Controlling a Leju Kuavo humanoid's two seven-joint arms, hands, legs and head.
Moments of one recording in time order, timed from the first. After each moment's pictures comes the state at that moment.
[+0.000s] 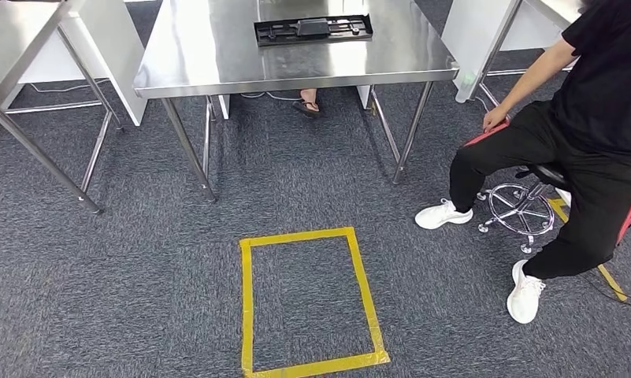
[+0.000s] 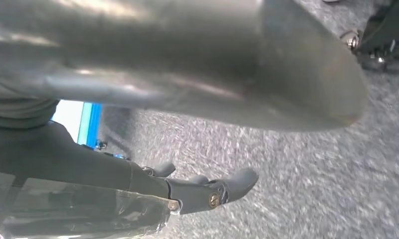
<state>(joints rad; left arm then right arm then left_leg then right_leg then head) -0.12 -0.11 1.16 -0.20 -0.91 0.26 -0.42 -0.06 0.01 -0.01 -0.19 0.28 -0.18 0.17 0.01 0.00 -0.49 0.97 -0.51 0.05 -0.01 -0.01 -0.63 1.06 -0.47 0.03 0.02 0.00</state>
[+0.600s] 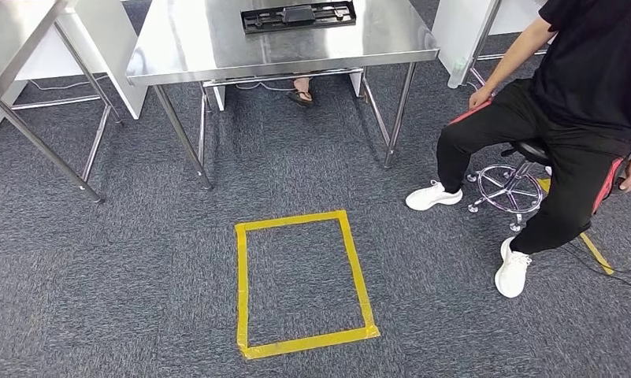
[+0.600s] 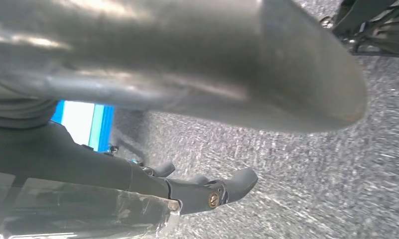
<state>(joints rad) -0.12 -0.11 1.16 -0.20 -0.93 0.25 -0.42 -0.06 0.00 -0.01 -0.19 0.28 -0.19 0.17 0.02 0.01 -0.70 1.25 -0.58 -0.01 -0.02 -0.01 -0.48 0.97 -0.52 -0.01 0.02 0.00</state>
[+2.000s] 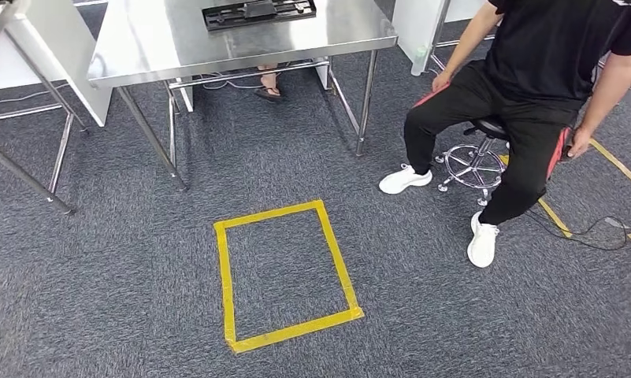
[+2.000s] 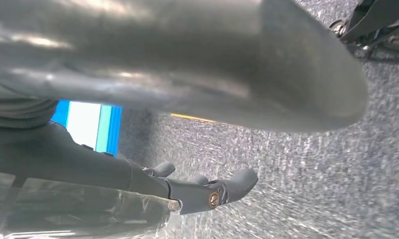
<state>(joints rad) -0.12 -0.12 1.15 -0.20 -0.94 0.27 -0.41 -0.05 0.01 -0.01 -0.19 0.29 -0.19 0.16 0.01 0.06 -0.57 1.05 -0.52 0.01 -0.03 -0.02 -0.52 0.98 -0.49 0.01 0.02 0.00</state>
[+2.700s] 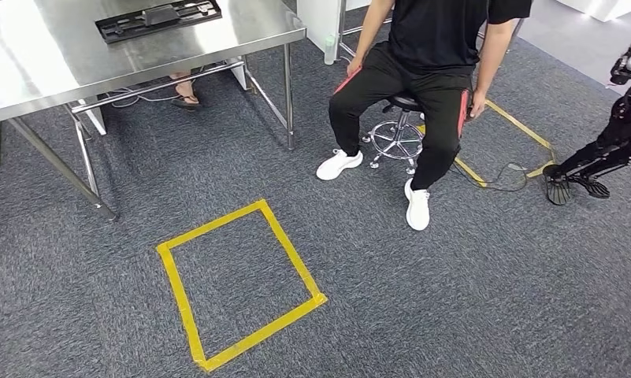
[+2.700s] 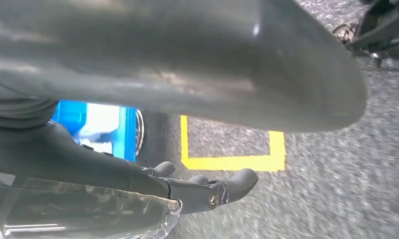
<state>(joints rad) -0.10 -0.13 1.15 -0.20 -0.95 0.30 -0.39 -0.05 0.02 -0.01 -0.18 0.31 -0.18 0.17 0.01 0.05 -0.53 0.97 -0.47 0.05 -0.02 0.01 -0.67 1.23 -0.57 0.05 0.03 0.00</state>
